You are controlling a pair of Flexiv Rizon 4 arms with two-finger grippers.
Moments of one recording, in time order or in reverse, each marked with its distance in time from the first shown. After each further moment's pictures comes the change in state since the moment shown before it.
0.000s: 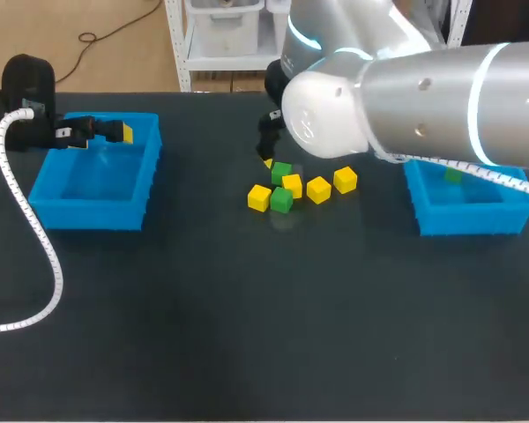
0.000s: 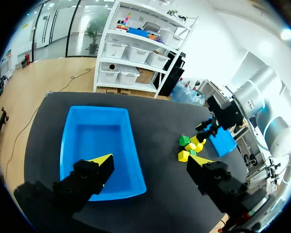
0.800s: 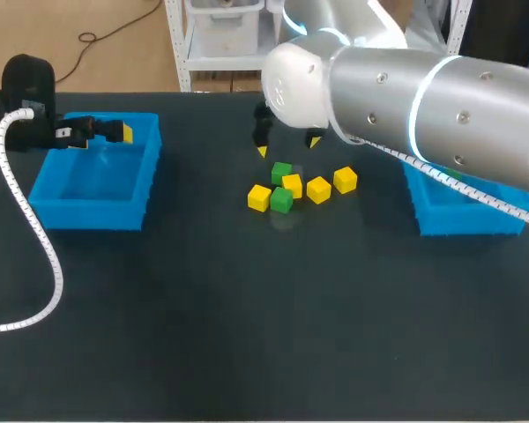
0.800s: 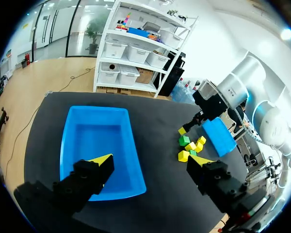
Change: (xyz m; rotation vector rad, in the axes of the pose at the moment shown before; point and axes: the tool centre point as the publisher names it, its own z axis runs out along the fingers) left arm 0.000 0.000 0.000 0.000 0.000 0.000; right arm -0.033 -0.020 0.024 -0.014 0.057 0.173
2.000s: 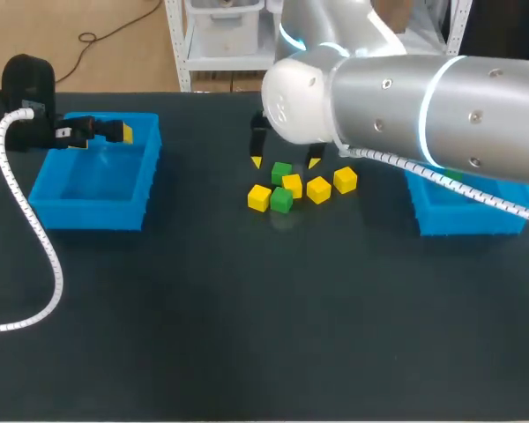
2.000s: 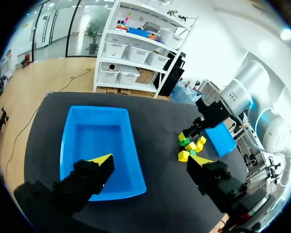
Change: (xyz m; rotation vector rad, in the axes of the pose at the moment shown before) left arm 0.000 0.000 0.000 0.000 0.000 0.000; right arm 0.028 0.020 0.009 -0.020 0.026 0.241
